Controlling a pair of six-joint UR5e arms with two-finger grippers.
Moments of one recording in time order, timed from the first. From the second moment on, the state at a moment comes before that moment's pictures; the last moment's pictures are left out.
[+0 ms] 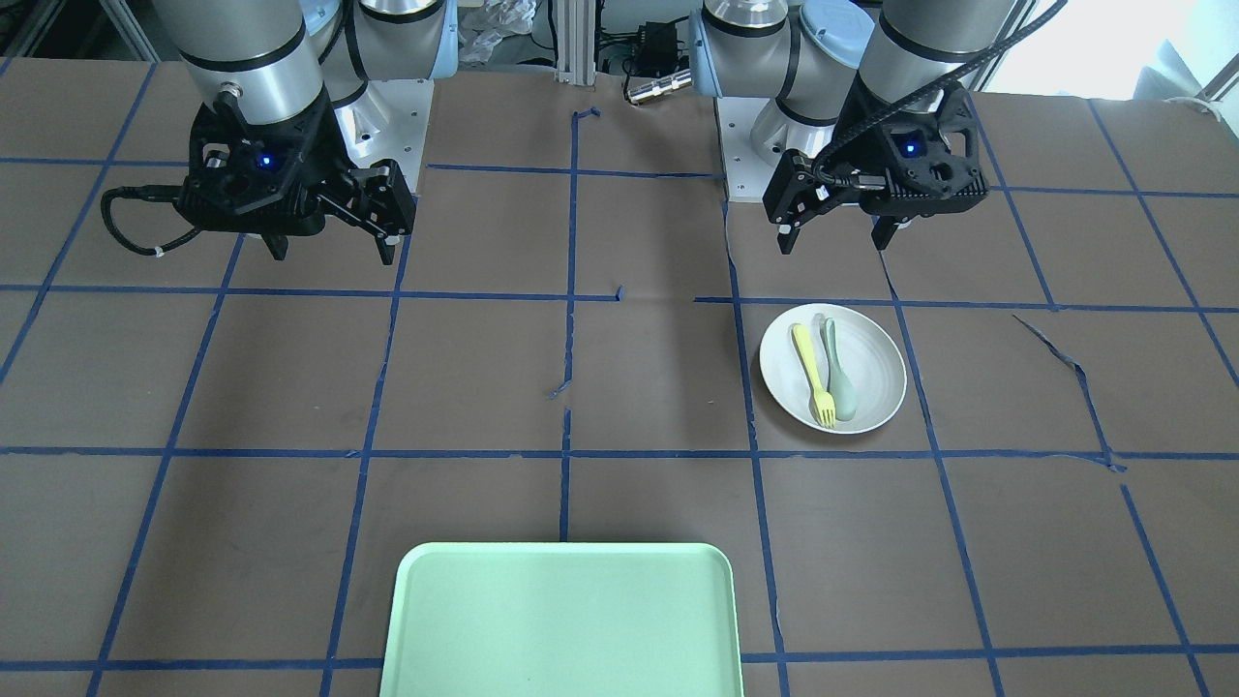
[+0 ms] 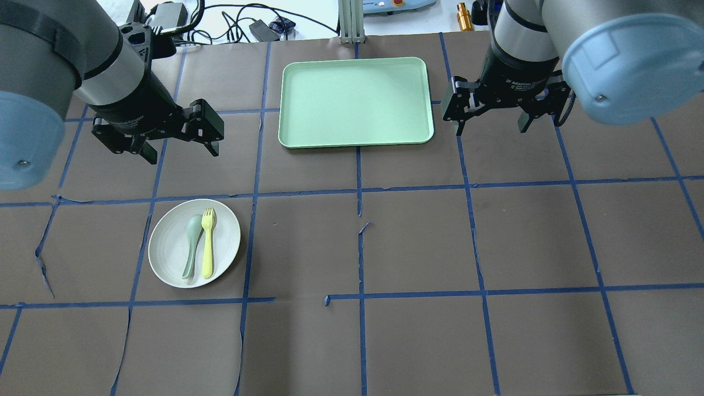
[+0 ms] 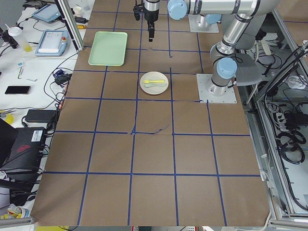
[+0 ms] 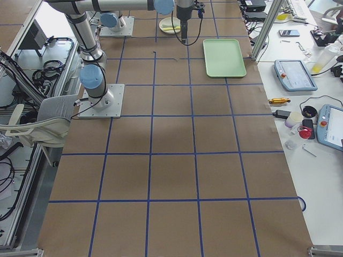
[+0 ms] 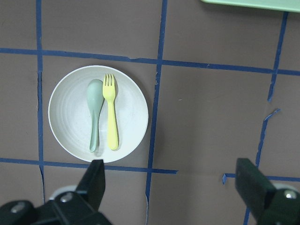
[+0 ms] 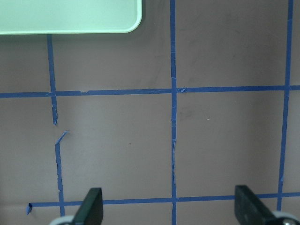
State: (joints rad) left arm -1.56 -1.48 -1.70 -1.48 1.57 -0.09; right arm 1.67 -1.56 1.59 -1.63 -1.60 0.11
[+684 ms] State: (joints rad) left arm -1.56 -1.49 -1.70 -1.46 1.57 -0.05; right arm 1.67 -1.56 1.59 -1.62 -1.60 0.11
